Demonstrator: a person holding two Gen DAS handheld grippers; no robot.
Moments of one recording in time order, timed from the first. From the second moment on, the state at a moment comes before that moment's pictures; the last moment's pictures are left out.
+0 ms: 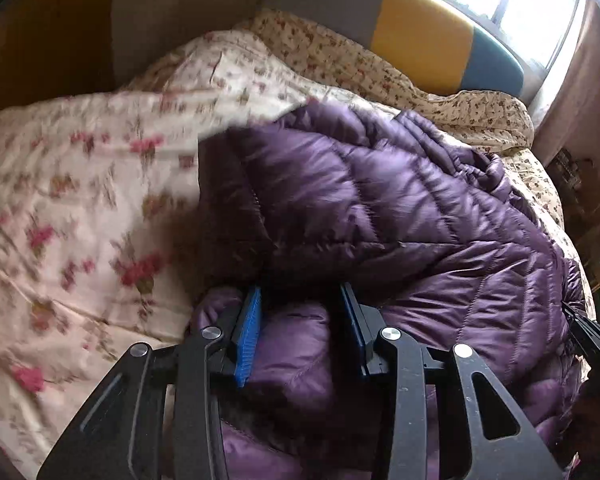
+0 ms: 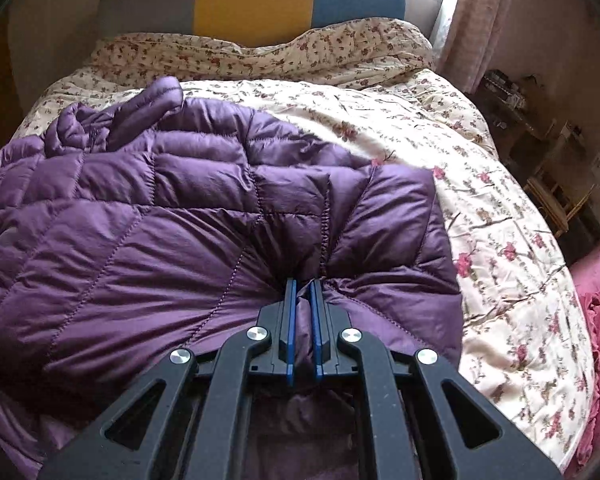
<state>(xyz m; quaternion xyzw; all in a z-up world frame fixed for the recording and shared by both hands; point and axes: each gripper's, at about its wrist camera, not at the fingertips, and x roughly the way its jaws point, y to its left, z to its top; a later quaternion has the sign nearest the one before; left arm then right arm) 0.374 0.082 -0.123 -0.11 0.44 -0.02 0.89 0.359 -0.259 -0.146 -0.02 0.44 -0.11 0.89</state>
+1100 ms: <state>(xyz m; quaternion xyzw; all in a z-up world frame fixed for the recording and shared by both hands) 0.401 0.016 -0.113 -0.03 0.40 -0.06 0.91 0.386 -0.215 -0.150 0.00 0.42 -0.06 0.91</state>
